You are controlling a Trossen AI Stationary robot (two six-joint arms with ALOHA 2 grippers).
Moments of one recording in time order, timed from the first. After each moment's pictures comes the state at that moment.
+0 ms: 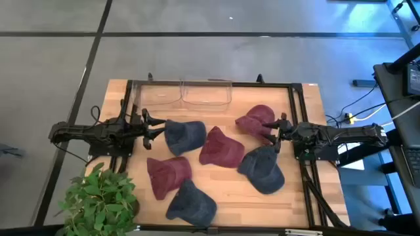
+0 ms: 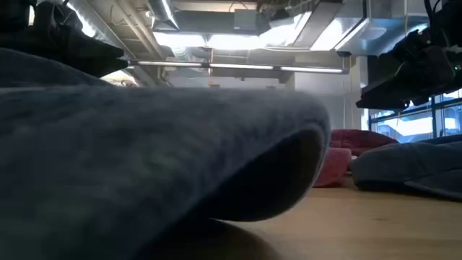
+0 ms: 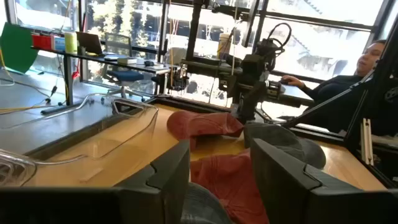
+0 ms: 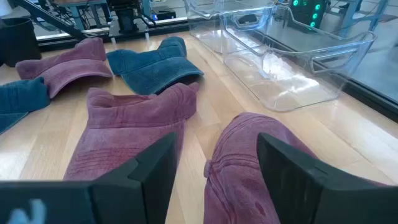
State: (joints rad) left arm -0.02 0.05 0.01 0.10 -0.27 -0.17; right arm 0.04 0.21 0.07 -0.14 0.32 0.15
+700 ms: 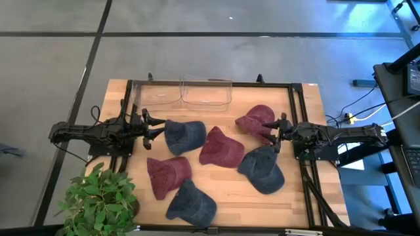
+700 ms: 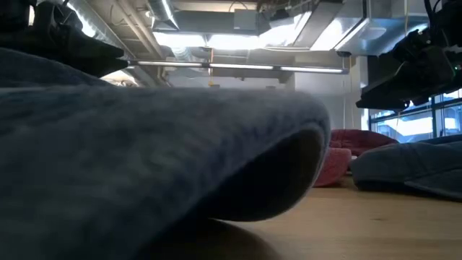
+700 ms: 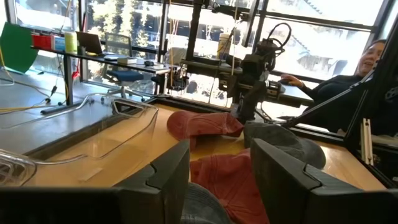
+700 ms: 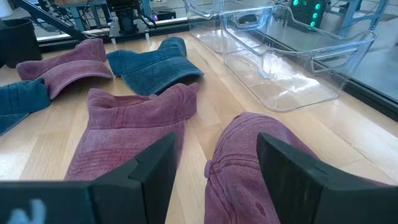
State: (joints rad) left arm -0.02 0.05 0.01 0.10 -0.27 -0.17; right arm 0.04 0.21 0.07 -0.14 0.32 0.15
